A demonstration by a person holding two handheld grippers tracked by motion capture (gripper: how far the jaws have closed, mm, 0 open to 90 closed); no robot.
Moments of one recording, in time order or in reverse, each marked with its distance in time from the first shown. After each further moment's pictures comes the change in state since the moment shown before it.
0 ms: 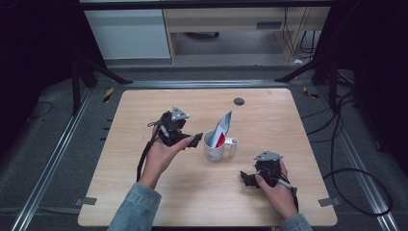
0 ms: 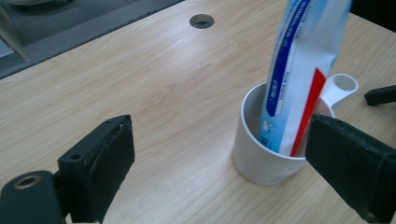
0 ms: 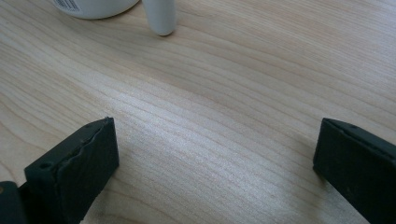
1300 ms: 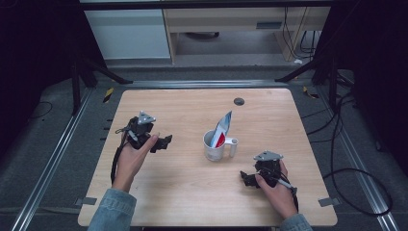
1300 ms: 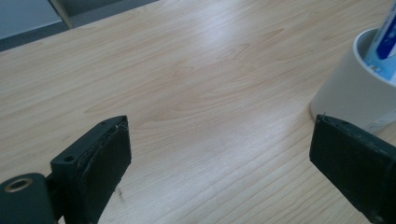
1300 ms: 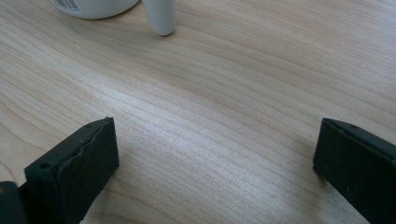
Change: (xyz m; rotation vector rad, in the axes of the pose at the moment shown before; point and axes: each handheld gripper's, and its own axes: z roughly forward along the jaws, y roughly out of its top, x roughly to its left) left arm 0.066 -0.054 -0.032 0.032 0.114 -0.101; right arm 0.000 0.000 0.000 0.000 0.001 0.001
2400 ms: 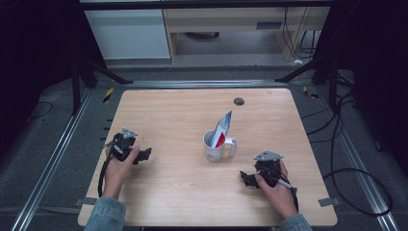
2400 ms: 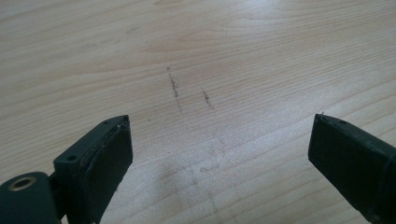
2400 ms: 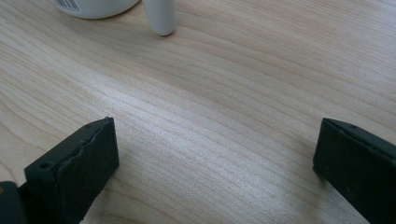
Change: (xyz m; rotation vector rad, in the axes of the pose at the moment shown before) left arm 0.057 -0.082 0.026 0.124 0.131 -0.079; right arm 0.000 0.000 0.000 0.000 0.000 0.000
